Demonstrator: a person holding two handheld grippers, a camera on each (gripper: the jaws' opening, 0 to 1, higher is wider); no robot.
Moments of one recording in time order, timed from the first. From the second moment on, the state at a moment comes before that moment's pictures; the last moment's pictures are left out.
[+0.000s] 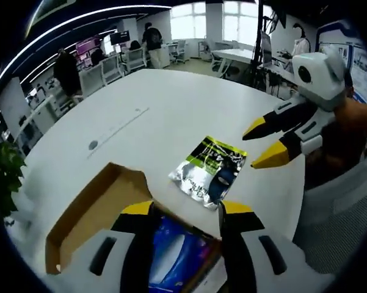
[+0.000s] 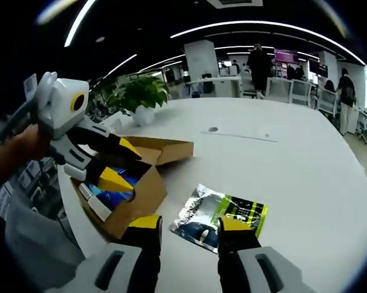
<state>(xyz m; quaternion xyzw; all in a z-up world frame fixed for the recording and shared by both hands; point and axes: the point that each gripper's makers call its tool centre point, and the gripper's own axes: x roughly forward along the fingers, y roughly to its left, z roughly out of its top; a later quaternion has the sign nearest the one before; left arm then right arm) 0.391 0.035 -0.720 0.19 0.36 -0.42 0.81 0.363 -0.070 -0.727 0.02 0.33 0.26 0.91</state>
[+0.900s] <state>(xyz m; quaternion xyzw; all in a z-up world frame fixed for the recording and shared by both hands) 0.371 0.190 -0.699 0.13 0.37 -0.30 0.87 0.362 0.032 -0.708 0.02 0.31 0.35 0.88</state>
